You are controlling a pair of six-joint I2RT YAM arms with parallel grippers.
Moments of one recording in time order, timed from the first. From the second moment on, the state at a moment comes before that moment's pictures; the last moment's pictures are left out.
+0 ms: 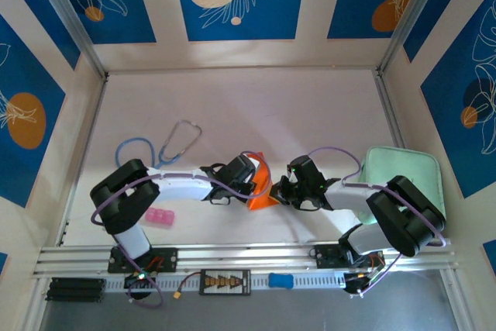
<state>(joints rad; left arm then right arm) -0.96 1.70 0.84 -0.15 -0.04 -0.41 0.61 1.38 0.36 0.11 -0.42 1.10</state>
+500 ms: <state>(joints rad) -0.96 1.70 0.84 -0.15 -0.03 -0.41 0.63 1.31 0.38 0.15 -0.45 1.08</state>
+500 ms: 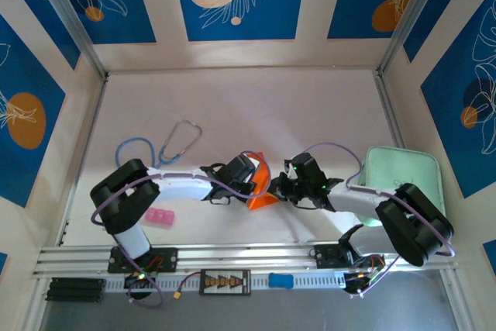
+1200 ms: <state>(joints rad) -0.96 1.70 0.84 -0.15 -0.02 -0.41 0.67 1.55 0.45 0.31 -0.48 1.11</state>
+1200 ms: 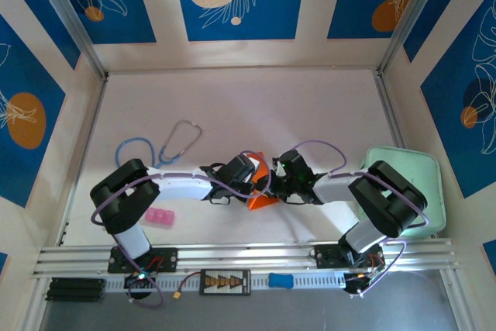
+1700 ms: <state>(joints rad) -0.96 1.70 0.84 -0.15 -0.02 -0.39 0.67 1.56 0.44 0.29 -0.47 1.14</state>
